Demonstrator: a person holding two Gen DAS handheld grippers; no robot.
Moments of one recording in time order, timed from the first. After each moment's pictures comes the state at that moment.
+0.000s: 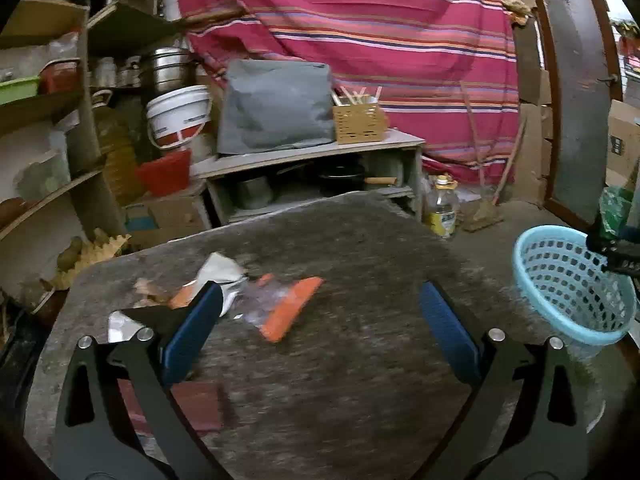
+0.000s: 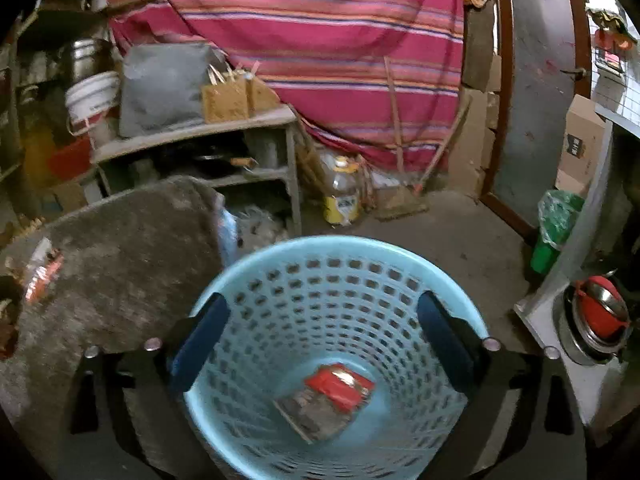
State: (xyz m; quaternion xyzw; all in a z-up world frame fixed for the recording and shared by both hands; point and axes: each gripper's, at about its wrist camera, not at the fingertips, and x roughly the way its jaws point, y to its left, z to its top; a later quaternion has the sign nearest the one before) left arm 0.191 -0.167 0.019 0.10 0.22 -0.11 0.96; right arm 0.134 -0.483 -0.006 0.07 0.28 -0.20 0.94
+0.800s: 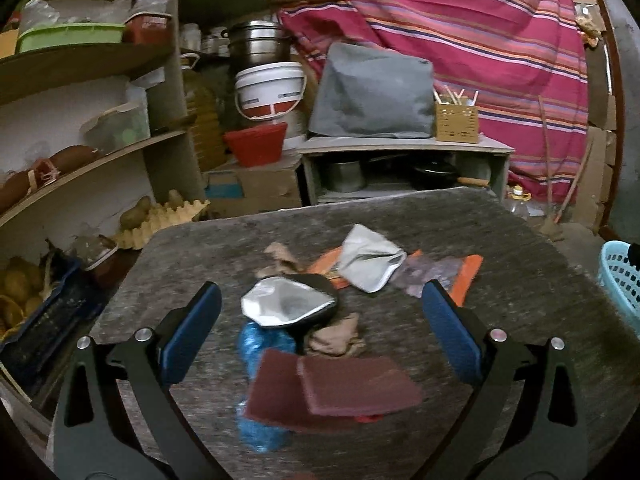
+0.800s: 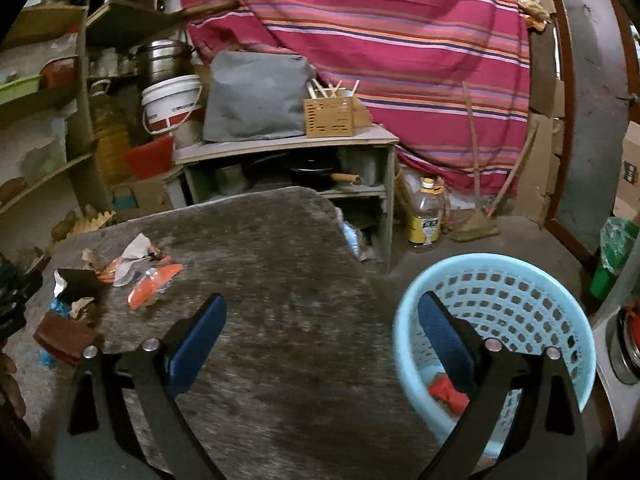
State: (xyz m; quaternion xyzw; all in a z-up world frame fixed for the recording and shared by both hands) left arm 0.206 -0.028 0.013 0.06 0.23 0.00 0.97; right arm 0.159 -0.346 0.009 0.07 0.25 -0.09 0.96
